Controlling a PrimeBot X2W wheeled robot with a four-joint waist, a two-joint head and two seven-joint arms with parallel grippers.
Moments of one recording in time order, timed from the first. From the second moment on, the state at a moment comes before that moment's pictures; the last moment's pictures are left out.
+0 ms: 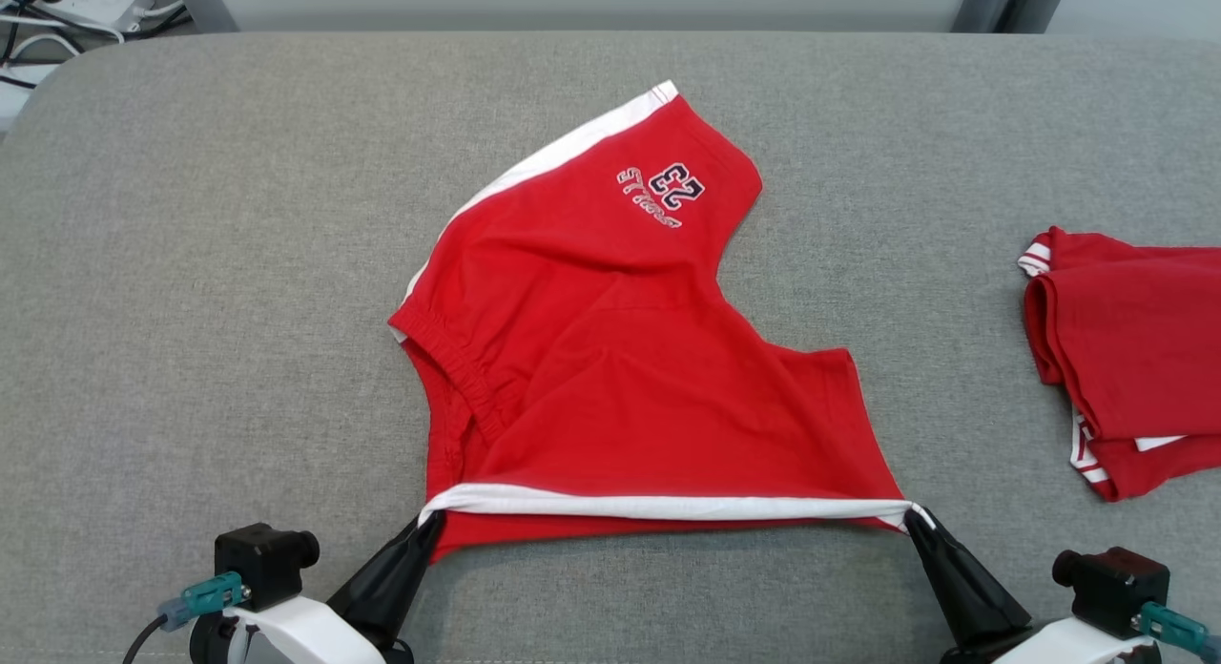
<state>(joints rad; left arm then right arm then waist) -0.21 0.57 -0.82 0.13 -1.02 0.06 -0.22 0.00 -0.30 0.38 0.17 0.66 0.13 -0.20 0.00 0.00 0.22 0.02</state>
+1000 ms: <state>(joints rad) -0.12 0.53 -0.52 -0.07 -0.70 0.42 -0.25 0.01 -0.17 0.03 0.07 0.22 0.13 -0.22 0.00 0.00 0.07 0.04</state>
